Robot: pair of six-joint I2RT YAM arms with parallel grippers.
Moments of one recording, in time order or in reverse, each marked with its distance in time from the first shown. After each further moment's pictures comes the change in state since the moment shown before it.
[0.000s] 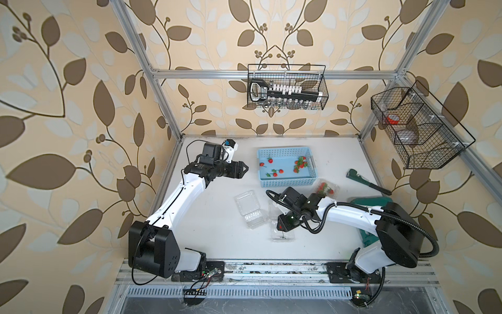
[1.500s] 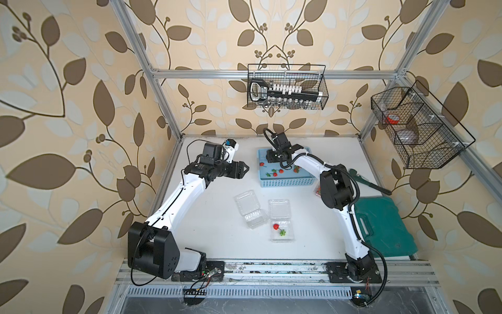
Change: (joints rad) left arm -0.014 -0.007 0.000 0.000 0.000 0.003; right arm -0.383 0.858 1.162 0.082 0.269 -0.113
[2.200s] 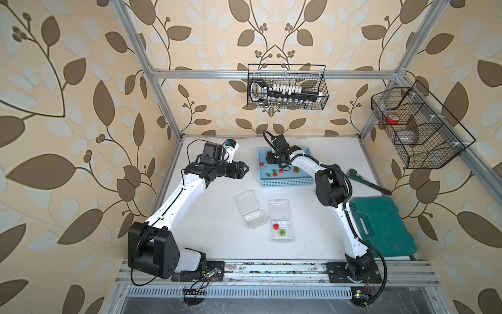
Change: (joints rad) left arm 0.000 0.000 0.000 0.000 -0.002 0.009; right arm -0.014 0.109 0.091 -0.009 -0.011 0.000
